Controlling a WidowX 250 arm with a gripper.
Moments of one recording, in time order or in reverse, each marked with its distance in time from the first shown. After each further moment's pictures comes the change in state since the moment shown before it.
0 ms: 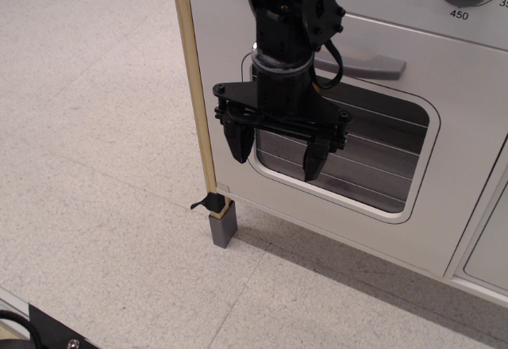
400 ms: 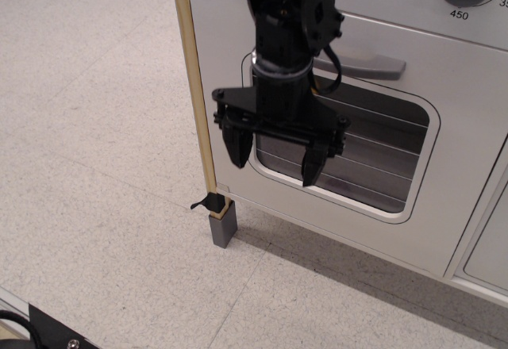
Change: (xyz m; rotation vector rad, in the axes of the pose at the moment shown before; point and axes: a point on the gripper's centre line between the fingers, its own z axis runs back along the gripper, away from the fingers) arm -0.004 -0.001 -0.005 -0.001 0.024 0.018
